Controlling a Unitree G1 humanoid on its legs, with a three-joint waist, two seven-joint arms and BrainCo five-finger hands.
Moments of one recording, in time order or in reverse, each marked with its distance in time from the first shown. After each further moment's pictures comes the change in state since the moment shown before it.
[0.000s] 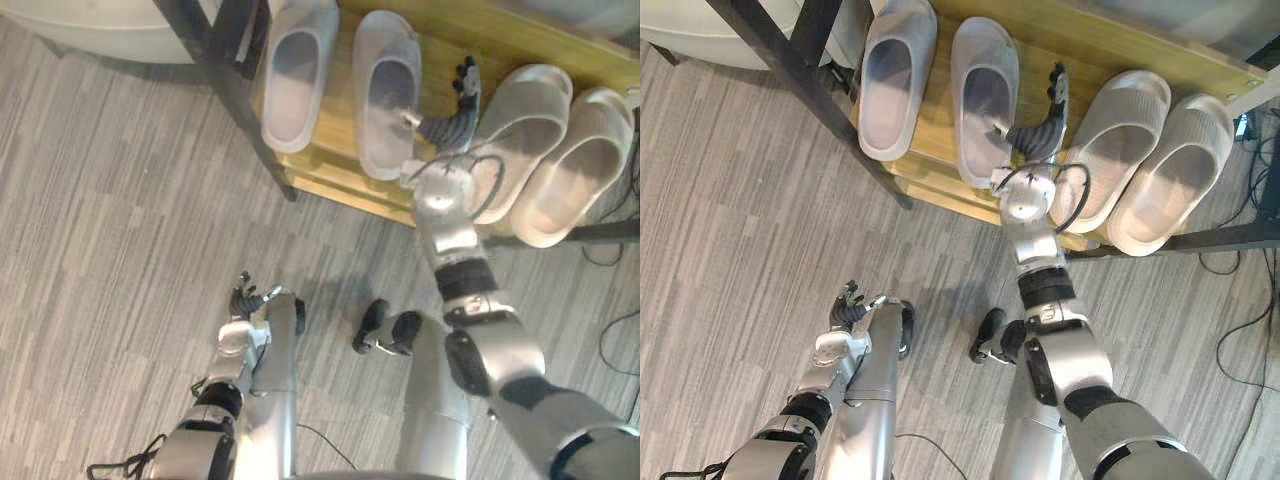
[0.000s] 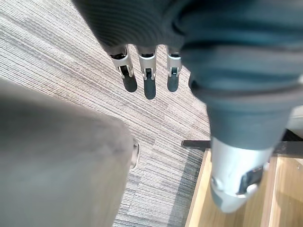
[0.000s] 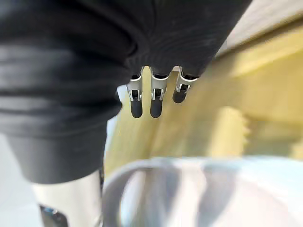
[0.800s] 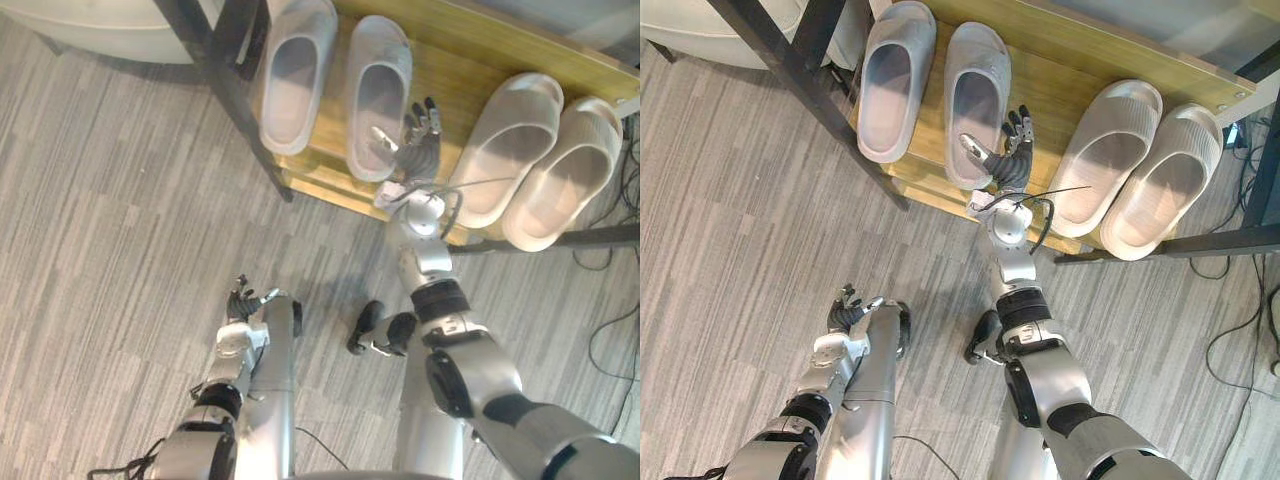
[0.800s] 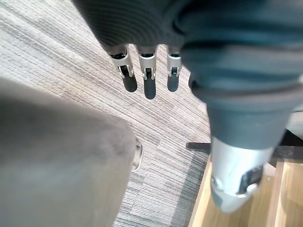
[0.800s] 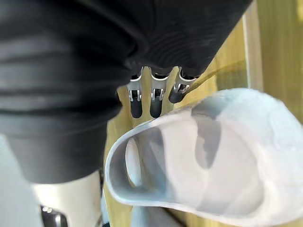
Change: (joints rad) left arm -0.006 -0.026 0.066 0.004 0.030 0.032 0.003; right arm 0.020 0.081 0.047 0.008 0.387 -0.128 0.159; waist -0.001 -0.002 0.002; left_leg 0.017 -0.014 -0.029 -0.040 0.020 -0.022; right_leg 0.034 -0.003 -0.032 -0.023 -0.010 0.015
